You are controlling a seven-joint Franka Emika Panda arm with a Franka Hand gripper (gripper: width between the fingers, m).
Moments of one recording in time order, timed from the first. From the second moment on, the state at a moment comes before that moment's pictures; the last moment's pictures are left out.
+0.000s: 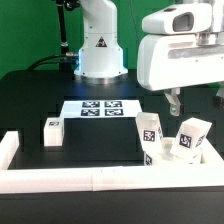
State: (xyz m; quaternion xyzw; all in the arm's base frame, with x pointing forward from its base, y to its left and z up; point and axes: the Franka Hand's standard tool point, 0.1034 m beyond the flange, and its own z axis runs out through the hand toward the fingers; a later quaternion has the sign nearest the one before) arm 0.650 0.107 0.117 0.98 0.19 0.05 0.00
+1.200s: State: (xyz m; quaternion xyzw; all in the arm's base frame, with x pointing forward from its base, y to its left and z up) arm 0.642 0.101 0.075 0.99 0.15 0.02 0.01
